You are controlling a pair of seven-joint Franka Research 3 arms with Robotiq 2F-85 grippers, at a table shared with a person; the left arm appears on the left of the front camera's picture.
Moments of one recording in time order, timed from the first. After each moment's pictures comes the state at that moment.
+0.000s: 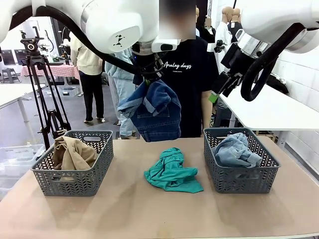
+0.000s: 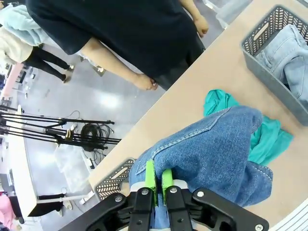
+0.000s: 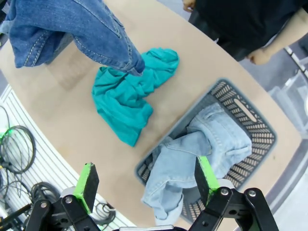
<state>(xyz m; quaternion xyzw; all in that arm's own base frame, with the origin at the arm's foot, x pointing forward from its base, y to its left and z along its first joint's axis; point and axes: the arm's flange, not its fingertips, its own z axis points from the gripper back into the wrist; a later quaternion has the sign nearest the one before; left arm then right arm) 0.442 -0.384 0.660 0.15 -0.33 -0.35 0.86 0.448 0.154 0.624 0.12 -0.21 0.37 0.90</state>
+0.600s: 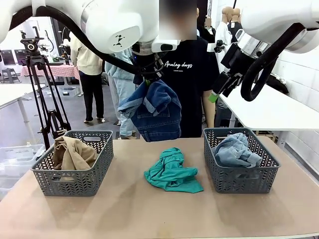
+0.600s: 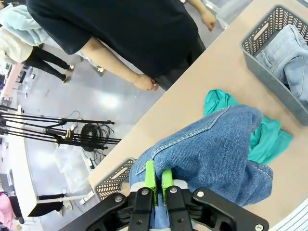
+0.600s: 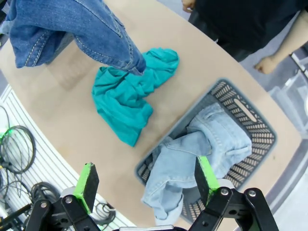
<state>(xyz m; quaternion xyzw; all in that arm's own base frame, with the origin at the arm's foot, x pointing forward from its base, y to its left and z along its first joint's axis) 0.442 -0.384 0.660 0.15 -0.33 -0.35 0.86 0.448 0.154 0.624 0.12 -0.21 0.37 0.90</state>
